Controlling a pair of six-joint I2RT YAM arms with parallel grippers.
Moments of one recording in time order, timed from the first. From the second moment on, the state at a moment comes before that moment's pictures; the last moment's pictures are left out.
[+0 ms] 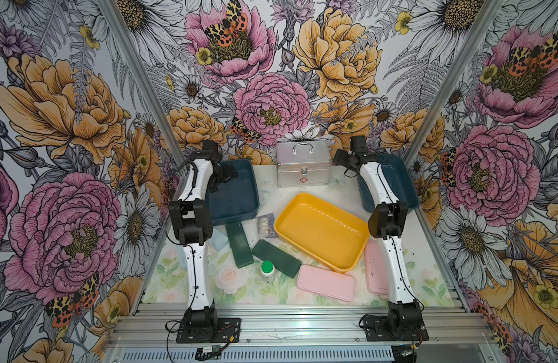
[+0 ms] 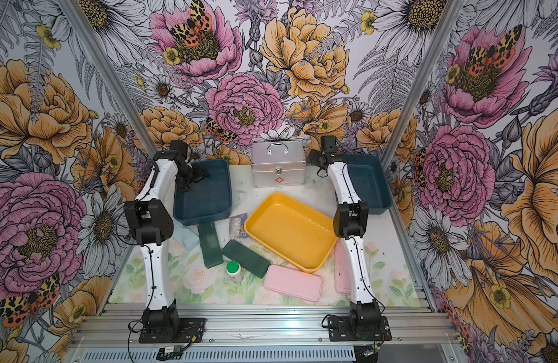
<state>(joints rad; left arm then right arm) 0.03 2.34 2.33 -1.18 0.16 -0.54 0.10 2.70 2.77 -0.81 -0.03 0.46</state>
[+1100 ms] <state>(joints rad) -0.07 2.14 2.17 -1.09 0.33 -0.57 0.16 2.84 2.82 -0.58 -0.48 0.59</state>
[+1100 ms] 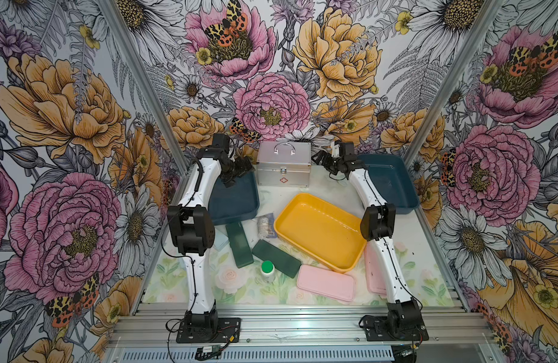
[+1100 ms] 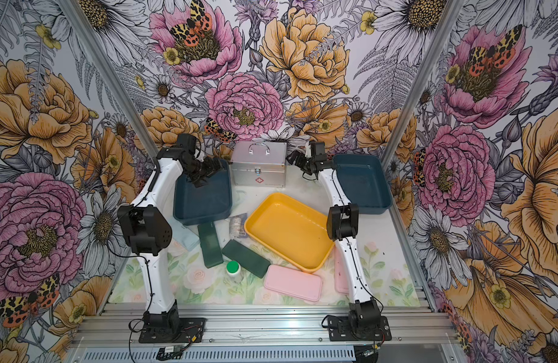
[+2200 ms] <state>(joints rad) -0.40 2.19 2.46 -1.03 0.41 -0.42 0.21 2.56 2.41 -0.56 -0.39 0.52</state>
